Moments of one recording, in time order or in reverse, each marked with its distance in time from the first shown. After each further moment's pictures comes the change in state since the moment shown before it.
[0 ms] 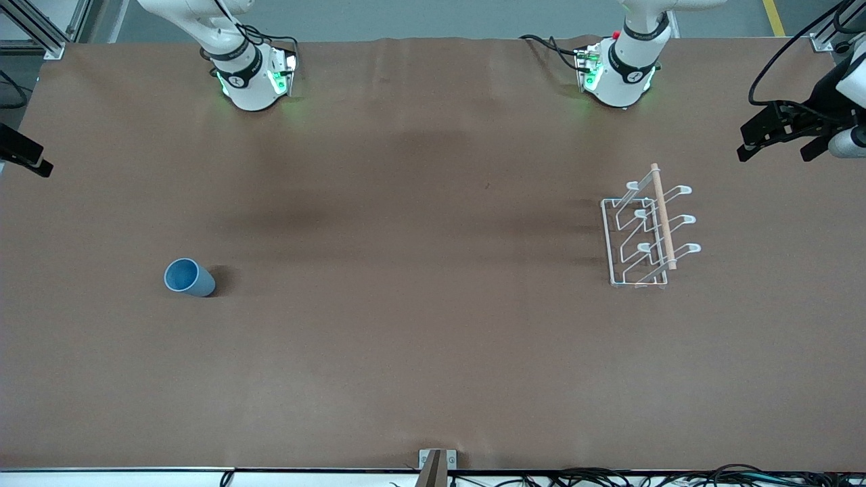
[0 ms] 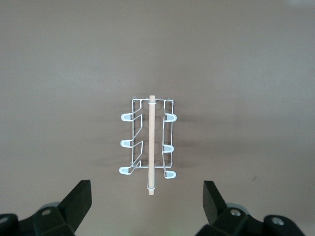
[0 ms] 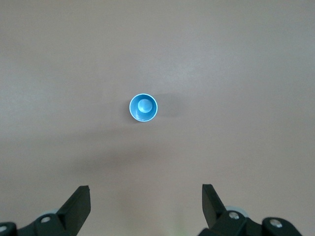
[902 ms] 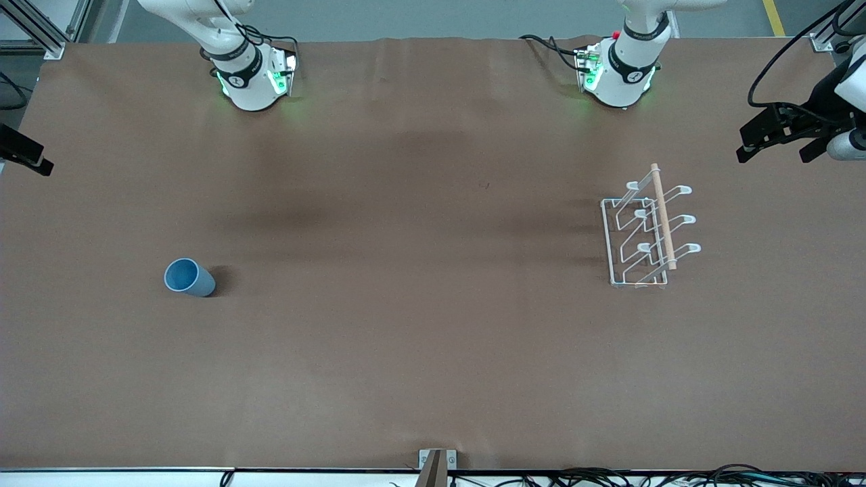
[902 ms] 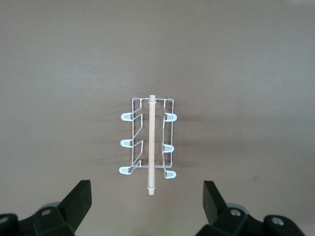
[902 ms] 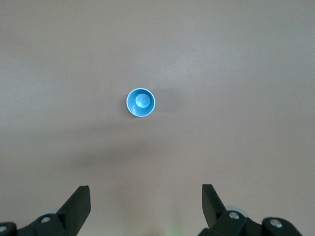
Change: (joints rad) left arm 0.000 0.005 0.000 -0.001 0.000 0.000 0.000; right arm -0.014 0.008 -0.010 -0.012 0.000 -0.016 -0.047
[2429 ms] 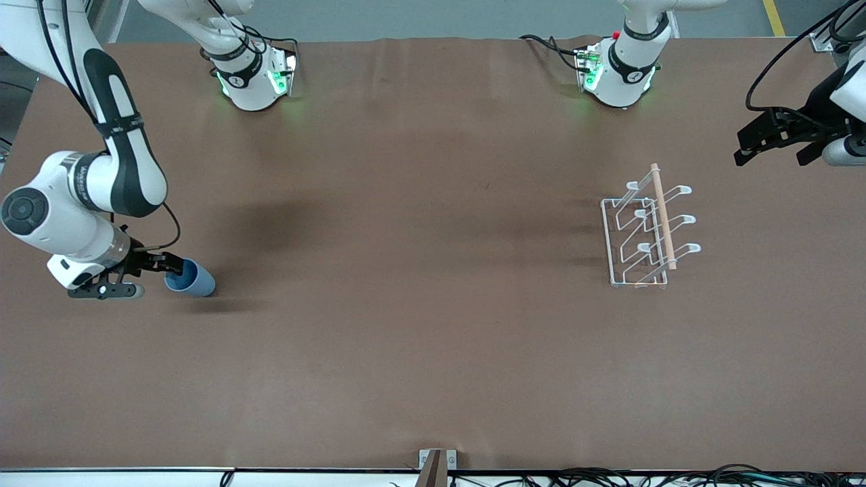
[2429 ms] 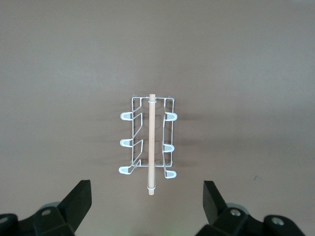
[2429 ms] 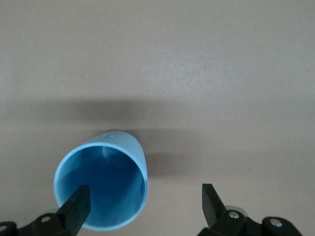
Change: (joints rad) left arm 0.000 0.008 0.000 -0.001 0.000 0.000 0.000; right arm -0.004 0.348 0.004 -0.544 0.001 0.923 -0.105
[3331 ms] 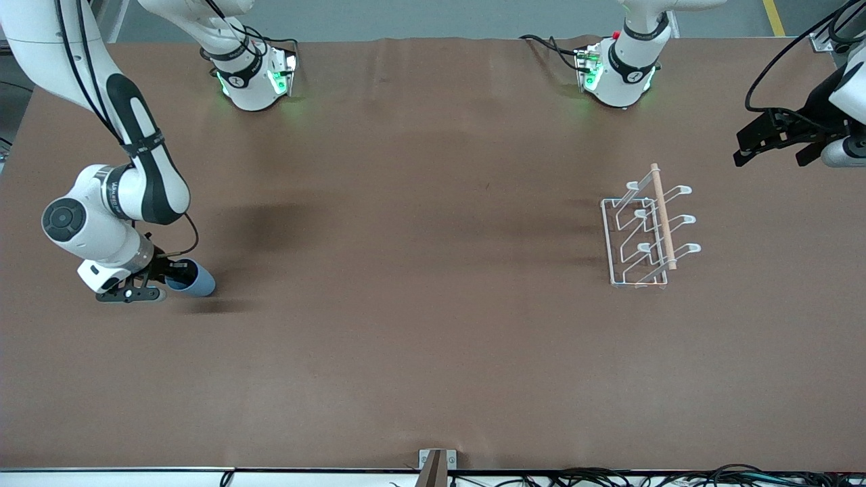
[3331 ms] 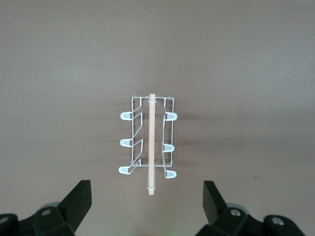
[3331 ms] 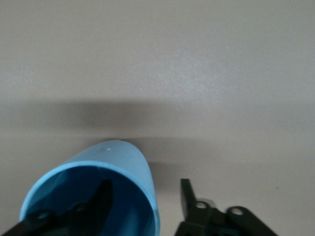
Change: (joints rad) left arm 0.000 0.004 0.000 -0.001 0.000 0.000 0.000; right arm 0.000 0.060 0.012 -0.045 0.002 0.128 -0.001
